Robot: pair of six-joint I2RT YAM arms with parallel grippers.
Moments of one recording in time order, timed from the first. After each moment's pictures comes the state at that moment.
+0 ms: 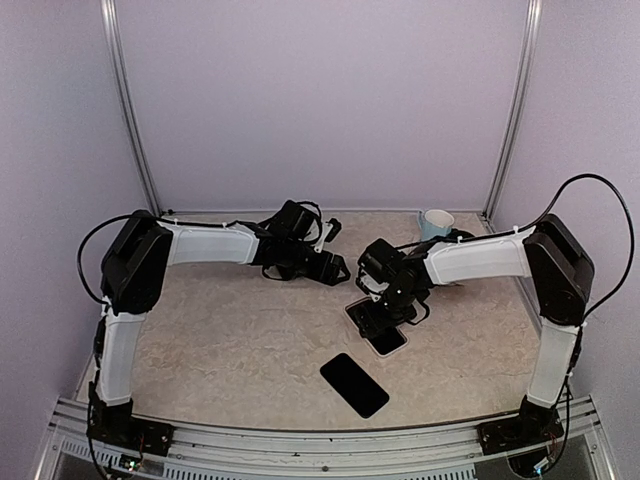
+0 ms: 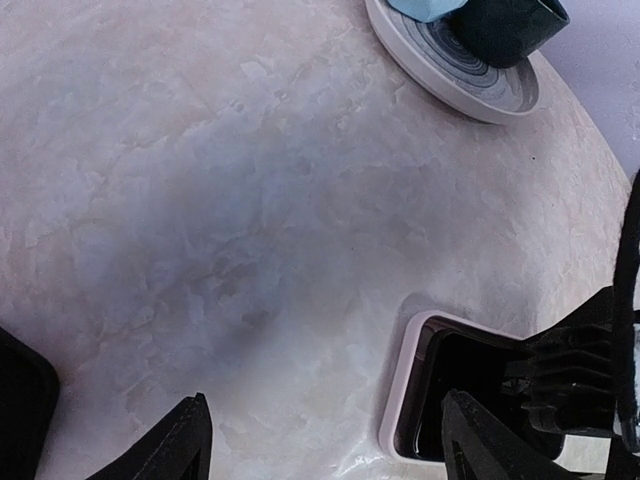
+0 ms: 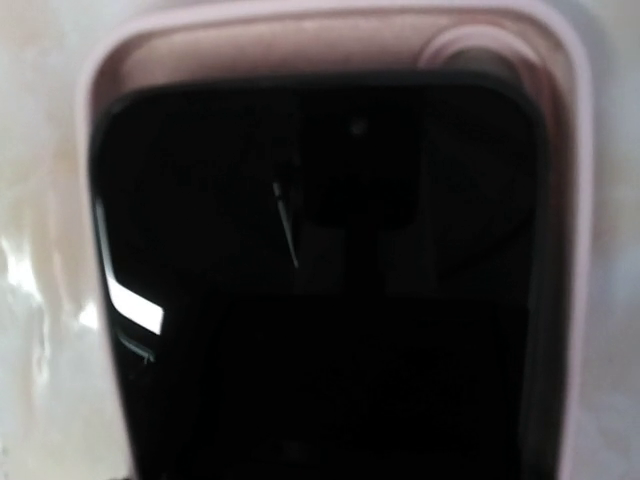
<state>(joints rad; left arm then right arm) -0.73 2.19 1.64 -0.20 0.26 -0.21 0.79 1.90 1.23 -0.60 0.02 0.31</state>
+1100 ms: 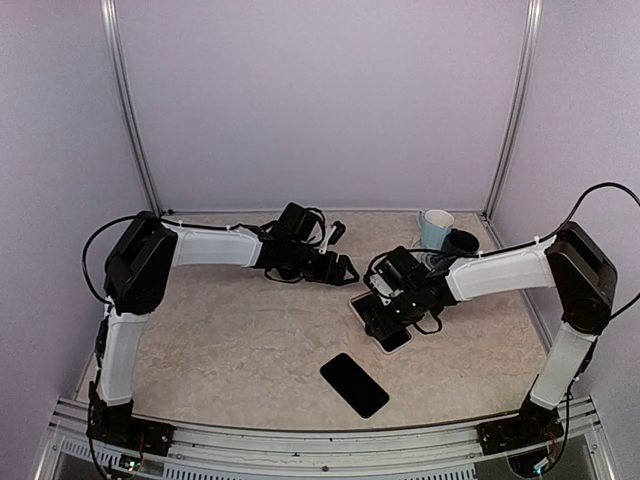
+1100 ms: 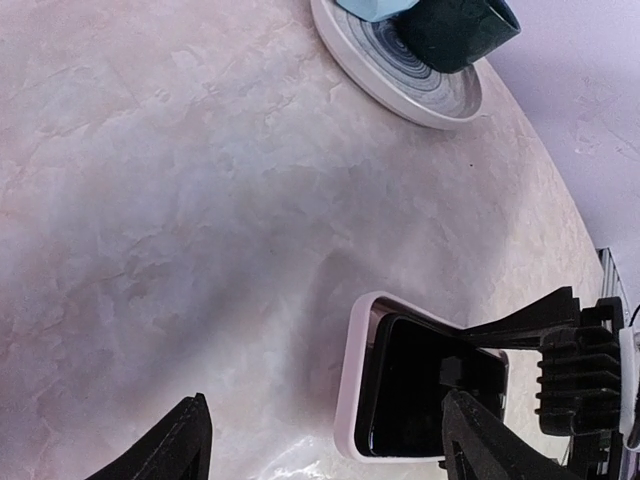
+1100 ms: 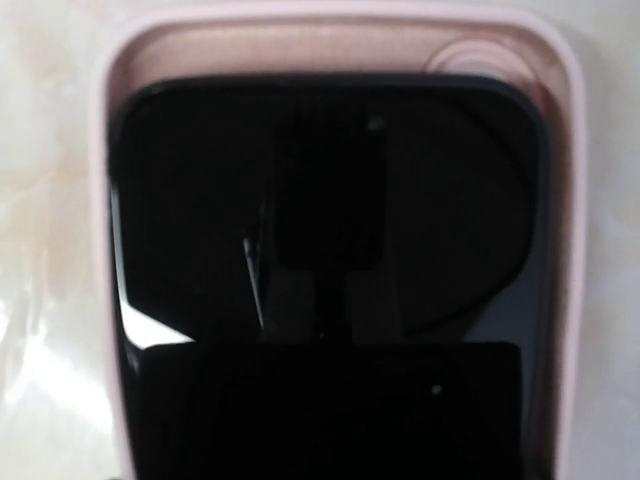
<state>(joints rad) -0.74 2.22 1.64 -0.15 0.39 -0.33 0.78 1.77 1.02 -0.34 0.07 0.24</state>
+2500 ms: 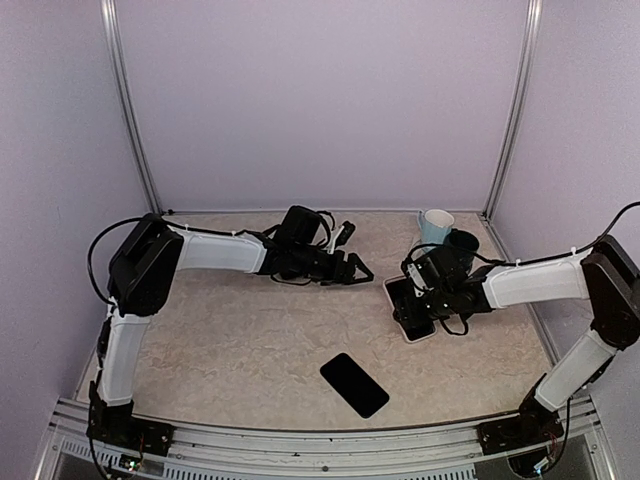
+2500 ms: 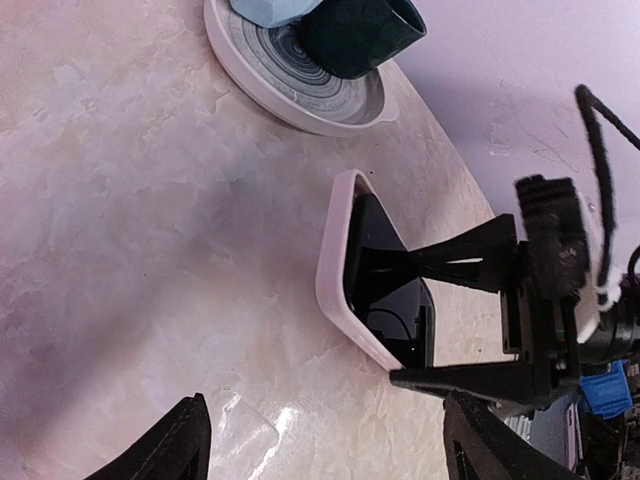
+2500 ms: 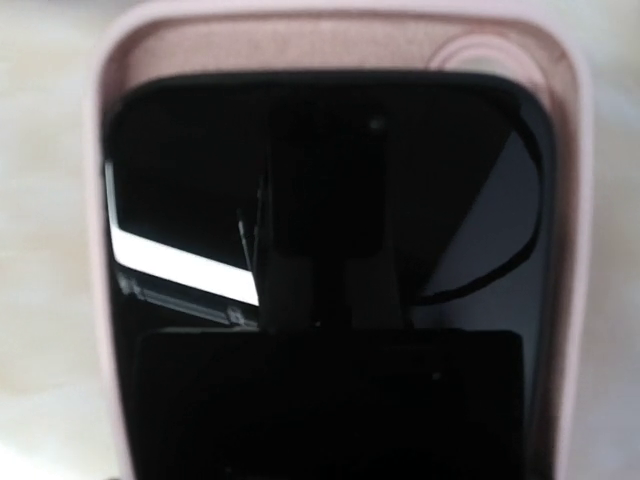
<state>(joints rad) -0.76 2.24 1.62 0.02 0.57 -0.46 0.67 1.54 0.77 -0.13 0.14 0.26</state>
